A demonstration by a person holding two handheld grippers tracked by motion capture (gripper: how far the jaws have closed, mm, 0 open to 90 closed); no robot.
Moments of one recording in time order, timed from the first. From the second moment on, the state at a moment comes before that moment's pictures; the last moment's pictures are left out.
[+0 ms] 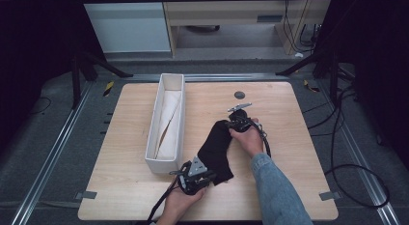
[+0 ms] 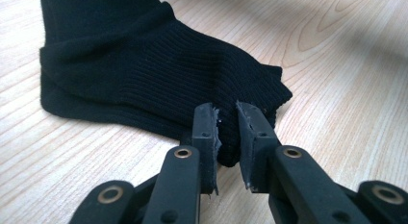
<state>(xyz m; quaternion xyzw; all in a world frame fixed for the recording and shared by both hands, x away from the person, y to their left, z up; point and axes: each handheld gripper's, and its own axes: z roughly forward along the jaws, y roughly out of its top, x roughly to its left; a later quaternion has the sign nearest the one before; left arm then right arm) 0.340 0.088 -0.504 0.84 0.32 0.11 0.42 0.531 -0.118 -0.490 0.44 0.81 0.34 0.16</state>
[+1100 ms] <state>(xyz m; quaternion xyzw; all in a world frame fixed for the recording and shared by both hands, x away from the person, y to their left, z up) 0.357 0.044 -0.504 0.86 0.29 0.10 0.41 0.488 -0.231 -0.491 0.52 0.78 0.31 0.18</state>
